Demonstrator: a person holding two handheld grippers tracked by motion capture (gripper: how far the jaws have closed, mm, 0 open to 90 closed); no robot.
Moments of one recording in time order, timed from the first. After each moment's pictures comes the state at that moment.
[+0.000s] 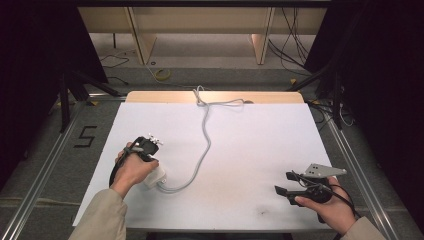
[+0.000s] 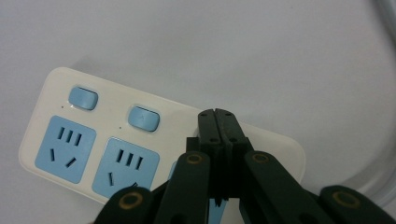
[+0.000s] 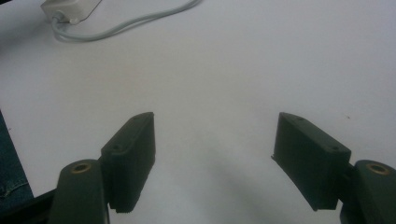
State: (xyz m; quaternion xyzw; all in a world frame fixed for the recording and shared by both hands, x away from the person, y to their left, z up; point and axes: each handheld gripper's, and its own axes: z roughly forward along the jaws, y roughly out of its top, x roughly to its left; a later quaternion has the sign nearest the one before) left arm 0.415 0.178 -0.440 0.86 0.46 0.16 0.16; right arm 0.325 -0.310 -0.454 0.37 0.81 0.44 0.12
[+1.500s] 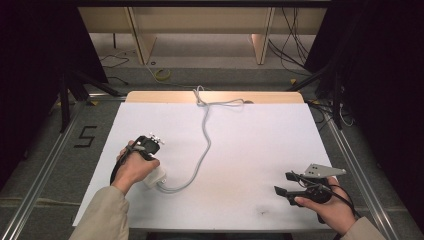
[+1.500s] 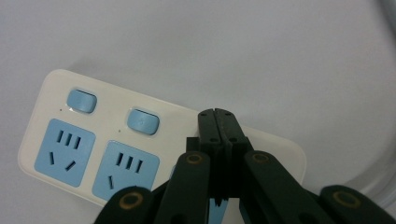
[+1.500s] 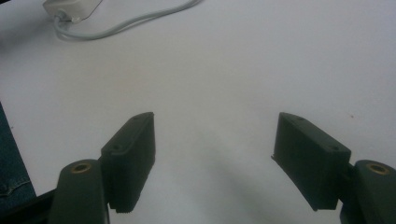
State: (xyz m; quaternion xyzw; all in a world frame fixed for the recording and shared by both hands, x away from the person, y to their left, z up) left arm 0.420 0.175 -0.440 0.86 0.46 0.15 0.15; right arm 0.325 -0.309 -0.455 0.37 0.81 0.44 0.12
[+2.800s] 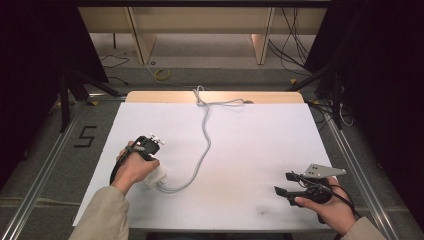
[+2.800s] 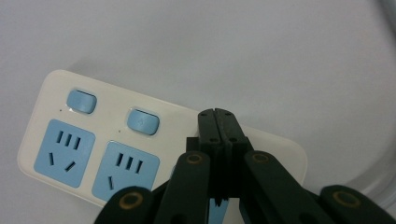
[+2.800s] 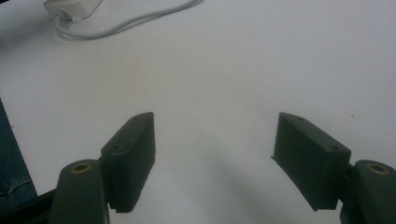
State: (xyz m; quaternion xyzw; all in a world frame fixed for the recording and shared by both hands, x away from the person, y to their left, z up) left arm 0.419 0.176 -0.441 0.86 0.46 0.16 0.16; right arm 0.325 -0.309 -0.454 0.37 0.81 0.44 0.12
